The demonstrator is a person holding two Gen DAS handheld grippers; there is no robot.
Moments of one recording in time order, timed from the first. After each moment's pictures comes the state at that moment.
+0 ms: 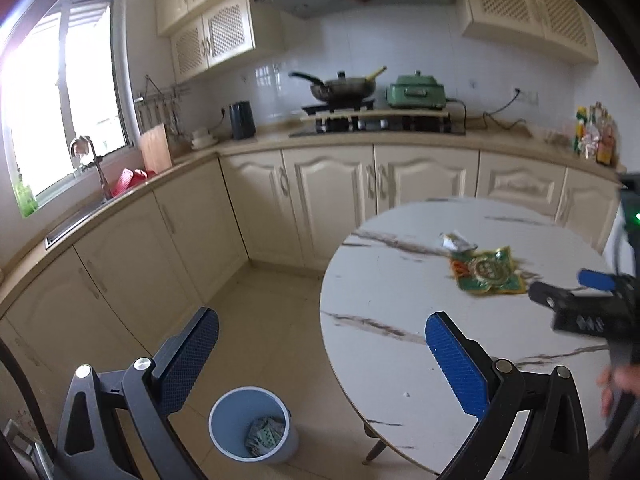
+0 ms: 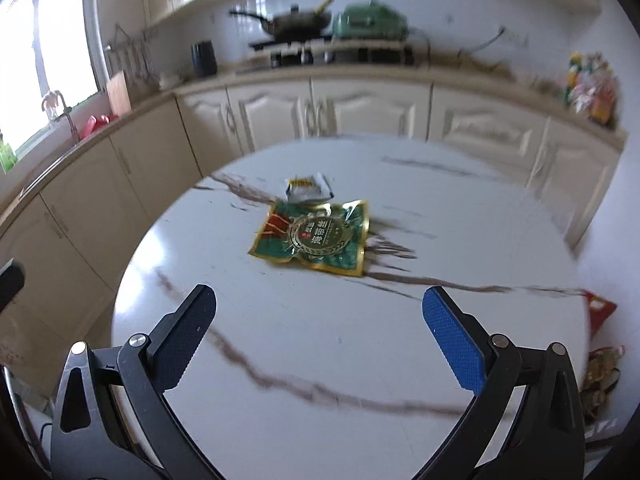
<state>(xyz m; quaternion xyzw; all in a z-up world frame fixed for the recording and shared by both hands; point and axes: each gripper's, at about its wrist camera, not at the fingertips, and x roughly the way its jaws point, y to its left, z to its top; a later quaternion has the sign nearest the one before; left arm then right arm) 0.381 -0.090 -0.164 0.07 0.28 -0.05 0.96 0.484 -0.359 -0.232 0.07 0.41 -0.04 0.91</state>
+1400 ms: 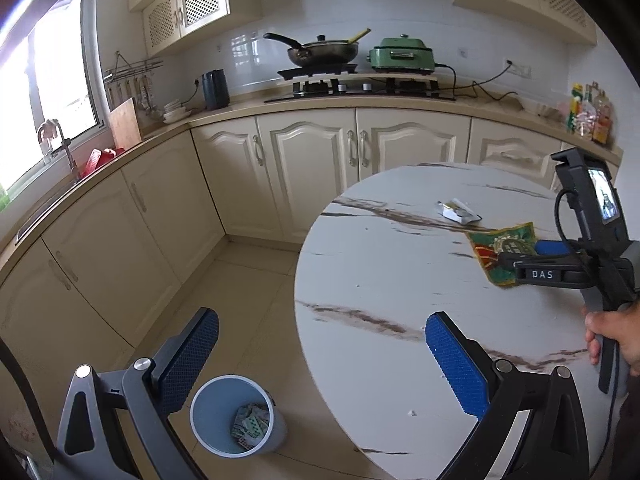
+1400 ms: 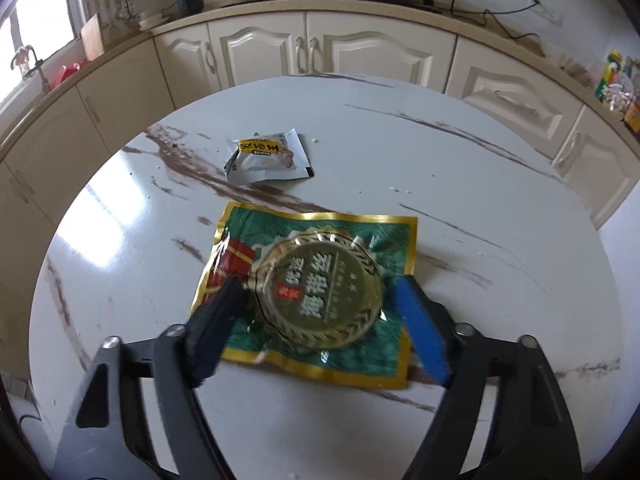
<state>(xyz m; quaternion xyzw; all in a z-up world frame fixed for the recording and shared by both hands) 0.480 -0.093 -0.190 0.08 0.32 -0.09 0.94 0.572 -0.377 -0.296 0.03 0.50 -0.04 0.87</state>
